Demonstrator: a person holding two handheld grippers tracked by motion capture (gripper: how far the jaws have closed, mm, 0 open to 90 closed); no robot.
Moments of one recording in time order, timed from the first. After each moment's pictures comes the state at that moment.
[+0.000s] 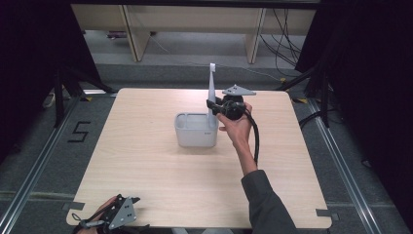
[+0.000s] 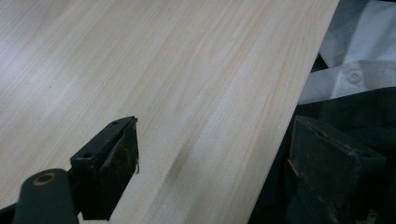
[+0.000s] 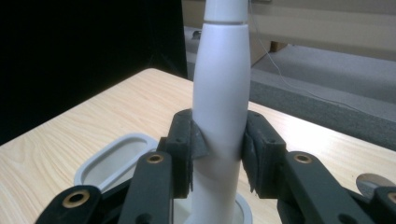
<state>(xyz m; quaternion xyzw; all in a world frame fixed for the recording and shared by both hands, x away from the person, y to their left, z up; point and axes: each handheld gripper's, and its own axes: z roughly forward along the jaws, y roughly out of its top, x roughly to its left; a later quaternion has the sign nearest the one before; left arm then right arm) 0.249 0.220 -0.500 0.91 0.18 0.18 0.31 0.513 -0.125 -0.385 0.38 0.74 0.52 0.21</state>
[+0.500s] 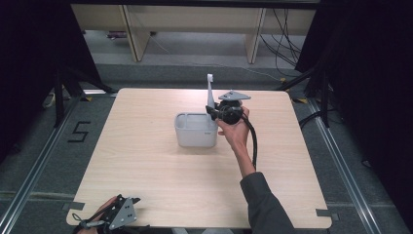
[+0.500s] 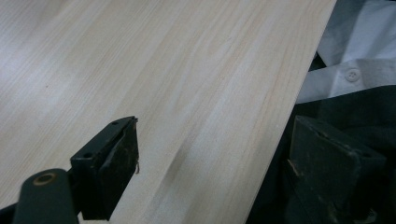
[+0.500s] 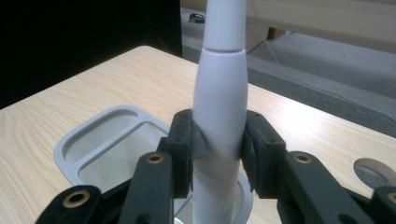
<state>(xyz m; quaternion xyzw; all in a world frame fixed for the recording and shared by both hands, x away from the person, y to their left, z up) 0.248 0.219 -0.501 0.91 0.19 0.17 0.32 0.514 -0.120 -0.403 0.38 0.76 0.49 0.22</state>
